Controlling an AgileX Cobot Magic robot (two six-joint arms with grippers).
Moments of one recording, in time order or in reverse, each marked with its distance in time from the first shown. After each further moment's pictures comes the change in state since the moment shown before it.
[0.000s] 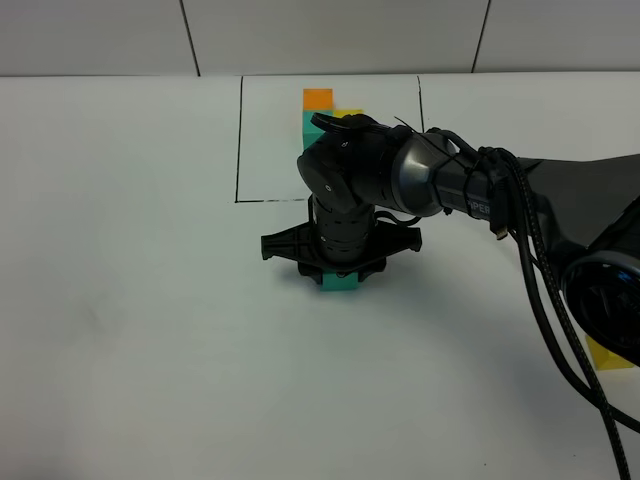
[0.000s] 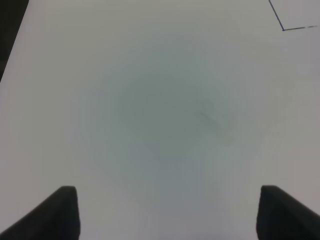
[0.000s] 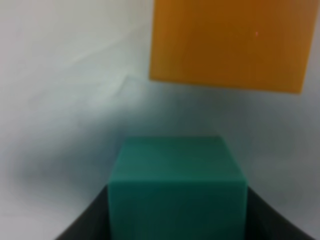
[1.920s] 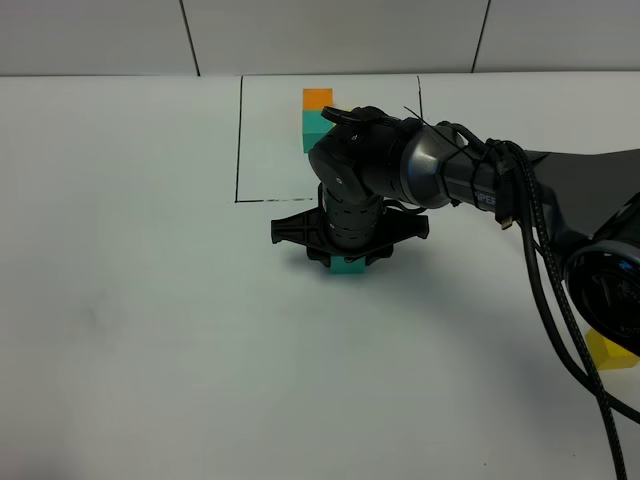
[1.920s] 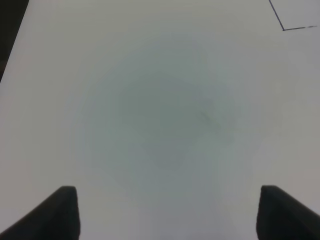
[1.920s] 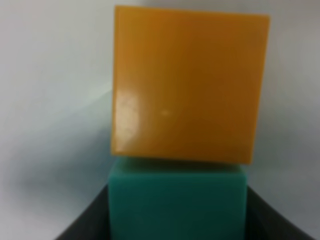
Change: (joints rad) left arm 0.000 0.000 0.000 0.001 0.000 -0.001; right arm -0.030 0.006 -0.007 -0.043 -0.039 0.027
